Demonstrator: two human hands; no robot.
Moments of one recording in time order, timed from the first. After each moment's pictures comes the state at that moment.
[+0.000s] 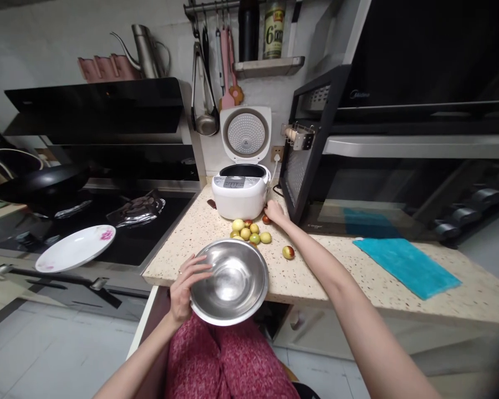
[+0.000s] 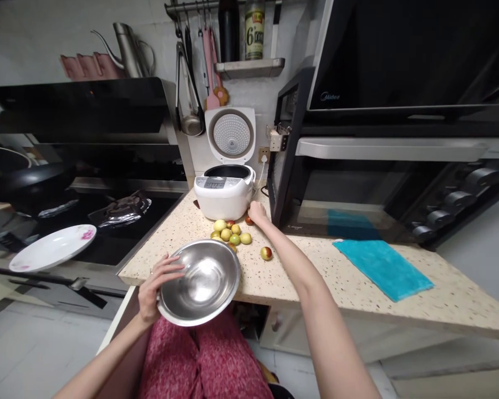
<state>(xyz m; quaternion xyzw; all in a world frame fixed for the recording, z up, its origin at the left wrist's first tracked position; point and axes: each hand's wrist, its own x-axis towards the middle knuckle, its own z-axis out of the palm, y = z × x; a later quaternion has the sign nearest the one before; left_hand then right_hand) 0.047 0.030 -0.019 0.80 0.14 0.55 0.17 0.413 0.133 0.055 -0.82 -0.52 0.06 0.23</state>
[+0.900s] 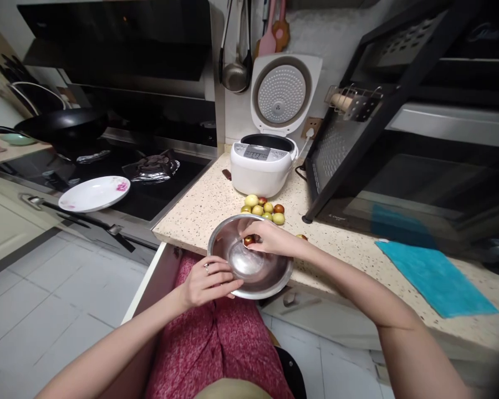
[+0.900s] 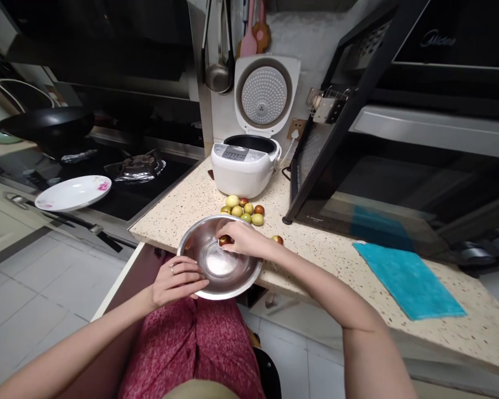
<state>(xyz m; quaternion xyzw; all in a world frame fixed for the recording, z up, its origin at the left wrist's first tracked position) 0.066 -0.016 -0.005 0.90 0.00 0.44 -0.04 0.320 0.013 0.058 -0.39 -0.88 0.21 0.18</state>
